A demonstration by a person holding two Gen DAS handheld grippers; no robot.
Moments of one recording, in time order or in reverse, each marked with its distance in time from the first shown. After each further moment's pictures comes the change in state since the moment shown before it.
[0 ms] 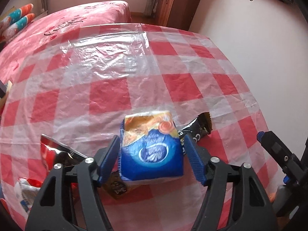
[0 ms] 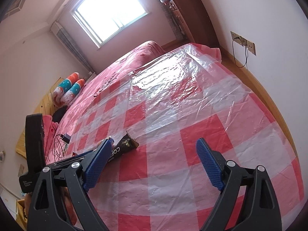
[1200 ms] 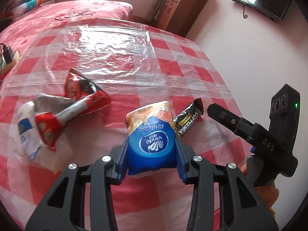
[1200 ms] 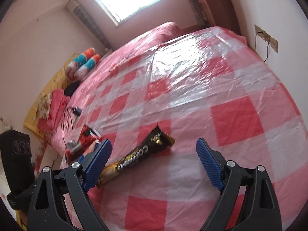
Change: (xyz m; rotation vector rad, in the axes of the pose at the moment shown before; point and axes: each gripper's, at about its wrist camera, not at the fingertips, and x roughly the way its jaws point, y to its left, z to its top) left arm -0.068 0.012 -0.084 -0.111 -0.066 -0.103; right arm 0.015 0.034 -0.019 -0.156 0.172 0.075
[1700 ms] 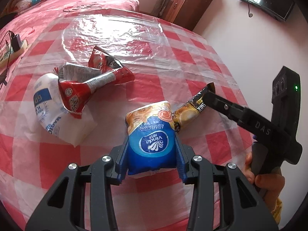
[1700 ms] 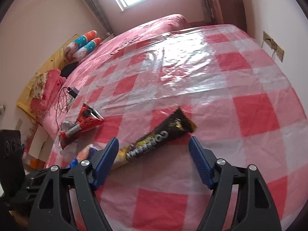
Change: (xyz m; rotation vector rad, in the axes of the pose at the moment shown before) left arm -0.006 0.028 -0.024 -0.033 0.037 0.005; right arm 0.027 0.035 -0.009 -0.082 0.054 -0.015
